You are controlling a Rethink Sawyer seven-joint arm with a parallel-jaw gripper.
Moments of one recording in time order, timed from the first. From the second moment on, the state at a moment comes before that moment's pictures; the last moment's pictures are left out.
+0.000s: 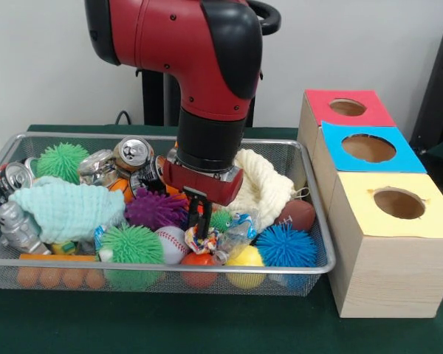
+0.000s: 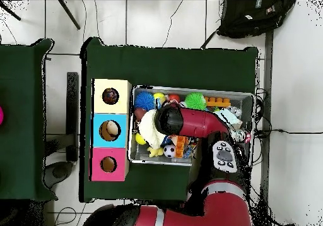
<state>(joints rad) -0.23 -0.42 -0.08 1.50 -0.11 0.34 2.05</state>
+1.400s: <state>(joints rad) -0.16 -0.51 -0.08 1.52 0.00 0.39 2.05</state>
